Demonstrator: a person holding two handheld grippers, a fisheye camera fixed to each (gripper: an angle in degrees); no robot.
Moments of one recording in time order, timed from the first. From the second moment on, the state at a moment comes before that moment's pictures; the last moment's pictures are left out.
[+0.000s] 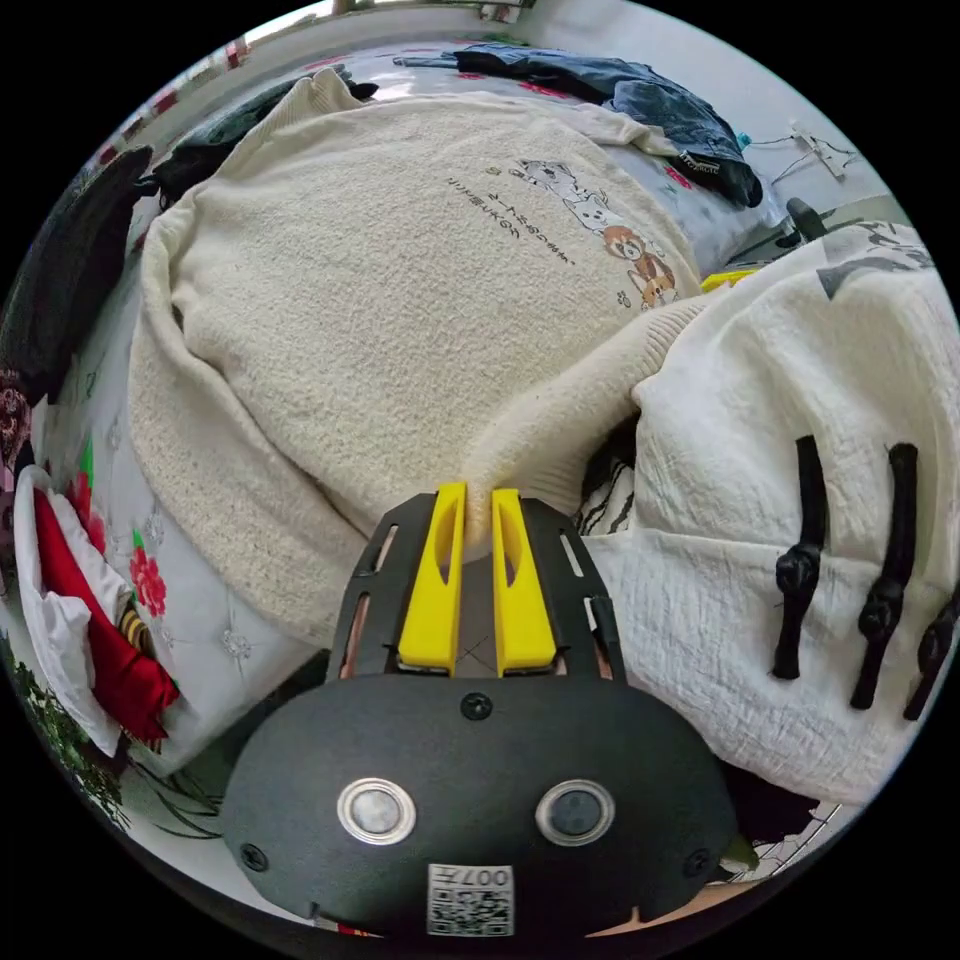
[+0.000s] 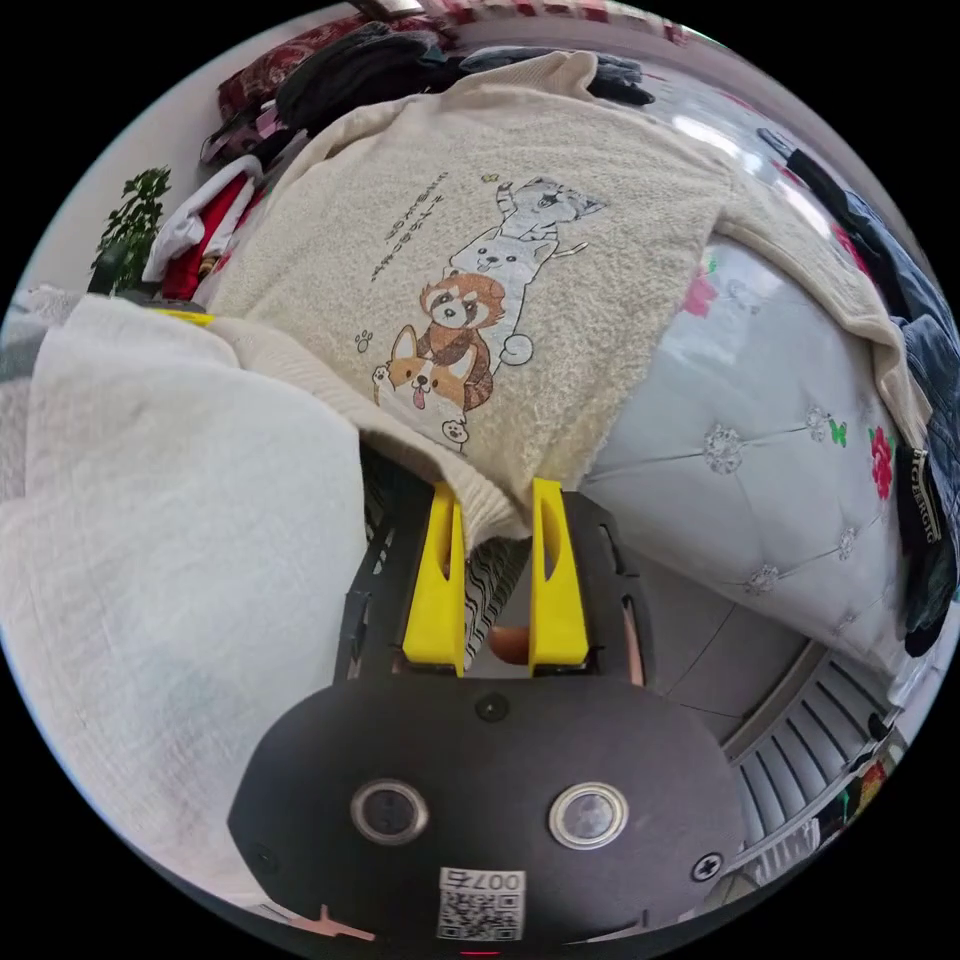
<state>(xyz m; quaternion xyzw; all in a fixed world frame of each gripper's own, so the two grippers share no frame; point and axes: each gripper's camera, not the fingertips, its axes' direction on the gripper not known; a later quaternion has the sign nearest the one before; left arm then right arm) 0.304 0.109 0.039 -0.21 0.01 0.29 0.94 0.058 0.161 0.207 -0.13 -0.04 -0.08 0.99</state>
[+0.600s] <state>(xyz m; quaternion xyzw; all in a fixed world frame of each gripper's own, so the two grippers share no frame) 0.311 0.047 0.077 -0.19 -0.06 0.25 0.95 0.010 0.030 0.191 -0.08 -0.03 -0.11 0.99</state>
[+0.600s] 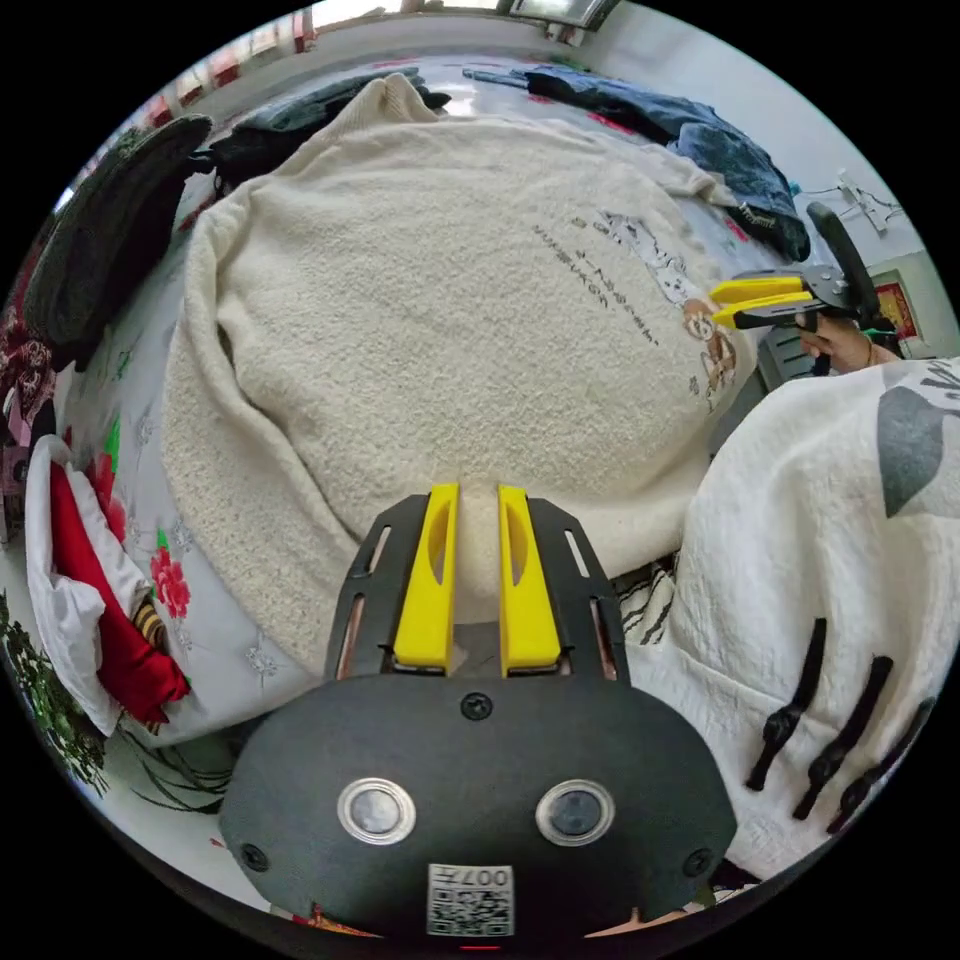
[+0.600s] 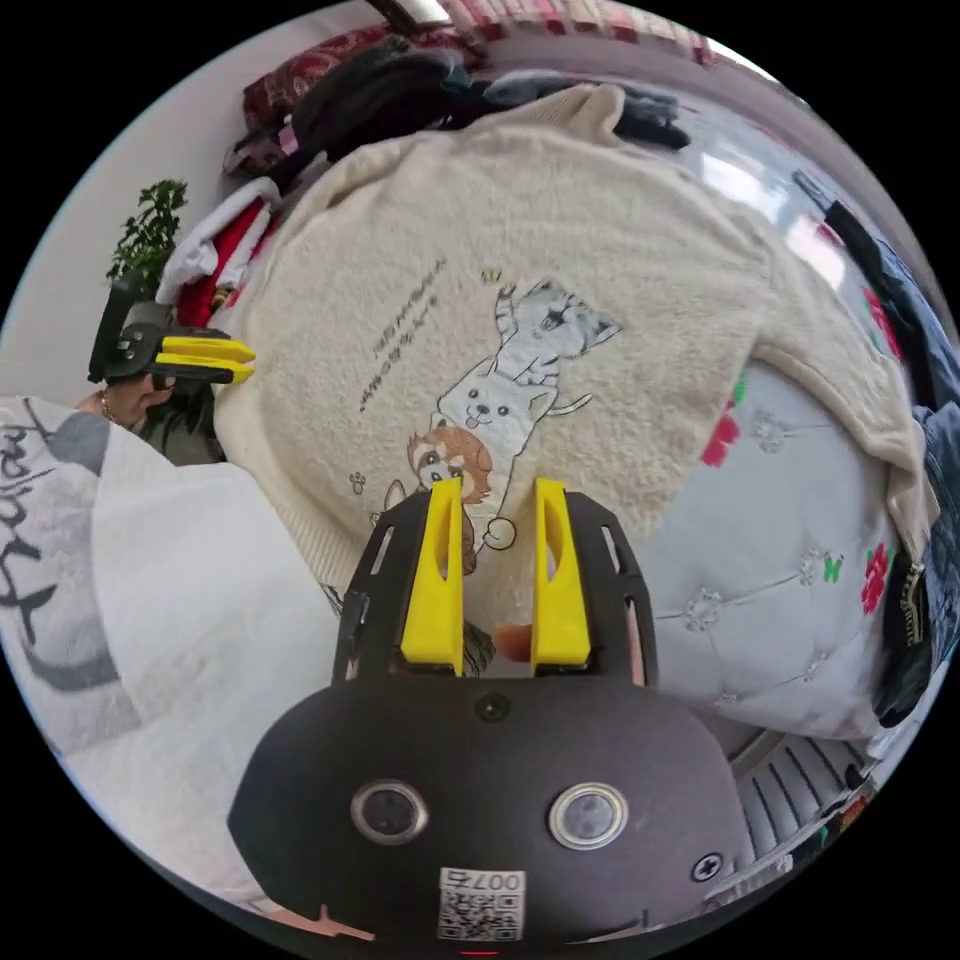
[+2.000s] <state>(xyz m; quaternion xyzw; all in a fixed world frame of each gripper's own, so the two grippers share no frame) 0.048 0.095 -0.098 0.23 0.32 0.02 0.92 -0.018 -0.008 -0.090 0.18 -0.28 -0.09 0.94</state>
